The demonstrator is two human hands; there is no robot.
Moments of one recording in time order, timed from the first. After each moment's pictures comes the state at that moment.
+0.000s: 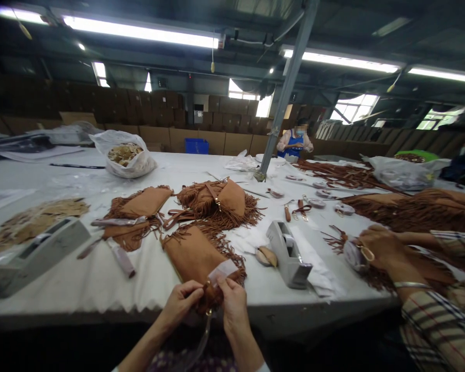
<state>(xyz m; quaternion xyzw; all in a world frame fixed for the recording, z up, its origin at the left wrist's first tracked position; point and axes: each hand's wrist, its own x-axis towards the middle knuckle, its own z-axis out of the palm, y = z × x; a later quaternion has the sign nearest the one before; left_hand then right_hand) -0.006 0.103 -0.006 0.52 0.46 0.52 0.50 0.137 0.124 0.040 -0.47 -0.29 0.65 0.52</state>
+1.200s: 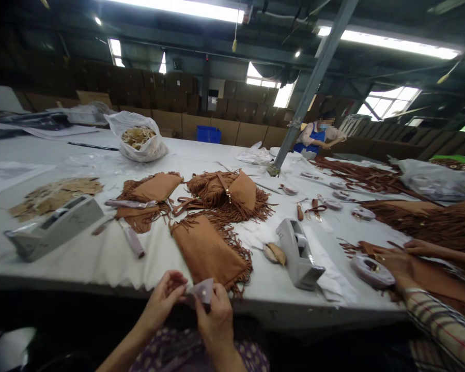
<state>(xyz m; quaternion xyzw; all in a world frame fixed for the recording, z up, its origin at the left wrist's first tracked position) -0.036 0.052 0.002 0.31 0.51 0.57 0.57 0.120 0.078 0.008 -0.47 -0.75 0.21 0.41</state>
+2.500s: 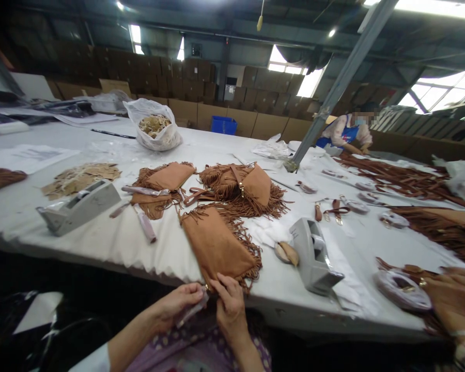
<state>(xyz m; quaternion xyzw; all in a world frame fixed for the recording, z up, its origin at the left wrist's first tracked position) -0.018 0.049 -0.011 0.21 0.42 0.45 0.76 0.159 0.104 -0.040 -0.33 -0.85 0.12 0.39</state>
